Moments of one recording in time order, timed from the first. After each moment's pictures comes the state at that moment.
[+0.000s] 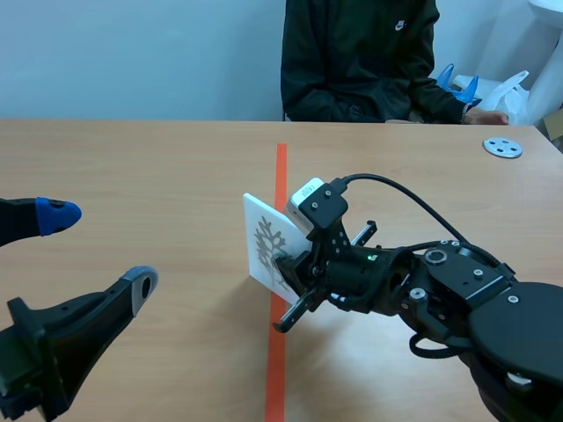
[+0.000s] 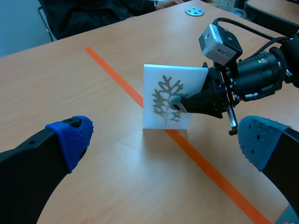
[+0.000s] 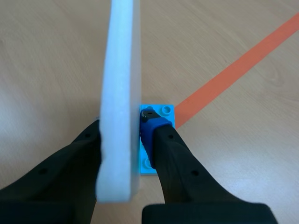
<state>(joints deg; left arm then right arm) 46.7 -32.6 -8.3 119.8 -21.5 -27.9 -6.9 4.3 14.5 -27.5 69.6 2.2 26.4 2.9</state>
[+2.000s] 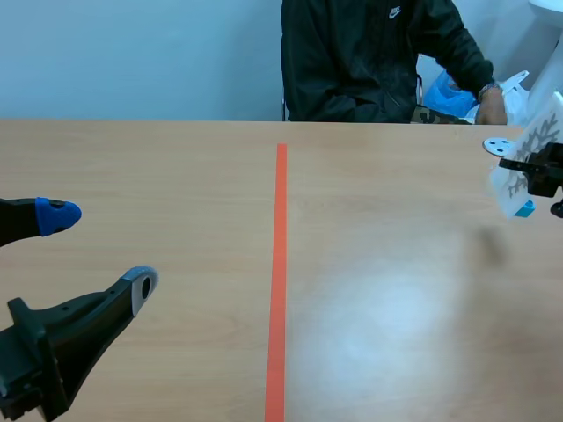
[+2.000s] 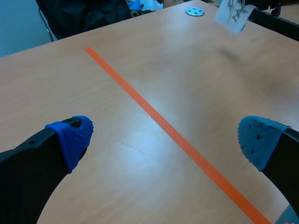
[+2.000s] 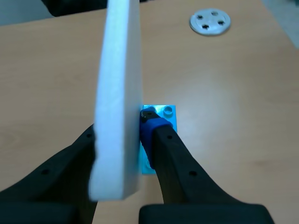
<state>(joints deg) 46.7 -32.6 -8.3 119.8 -21.5 -27.9 -6.9 17.5 25.9 8.4 50.7 24.3 17.3 -6.6</state>
